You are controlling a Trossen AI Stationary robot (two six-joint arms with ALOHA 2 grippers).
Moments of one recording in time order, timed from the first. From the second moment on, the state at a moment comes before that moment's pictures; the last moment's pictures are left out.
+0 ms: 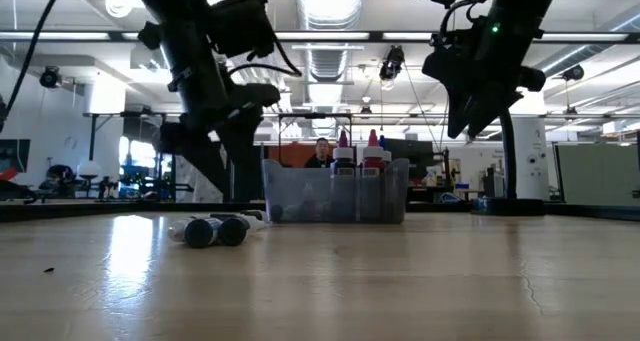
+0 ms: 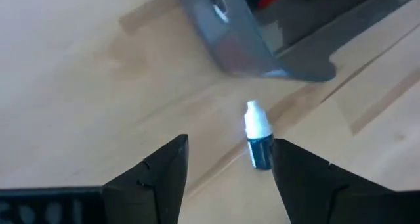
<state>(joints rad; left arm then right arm) 0.08 1.54 0.93 -0.49 -0.08 -0.92 0.12 1.44 1.00 -0.93 0.61 1.03</state>
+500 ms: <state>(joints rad) 0.06 1.74 0.94 -0.32 -0.05 -0.94 0.11 1.44 0.99 -0.93 0.61 1.04</state>
